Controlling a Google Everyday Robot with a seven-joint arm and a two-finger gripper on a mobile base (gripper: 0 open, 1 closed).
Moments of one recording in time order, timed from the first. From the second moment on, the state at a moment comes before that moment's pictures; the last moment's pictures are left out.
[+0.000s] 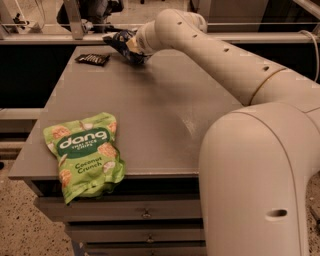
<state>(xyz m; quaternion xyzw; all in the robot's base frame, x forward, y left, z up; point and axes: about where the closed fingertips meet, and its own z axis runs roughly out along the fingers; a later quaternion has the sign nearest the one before) 0.869 0.054 0.908 -0.34 0.77 0.11 0.53</state>
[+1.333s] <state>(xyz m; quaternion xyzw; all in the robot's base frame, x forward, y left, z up) 0.863 0.084 0.894 -0.29 0.80 0.16 0.51</state>
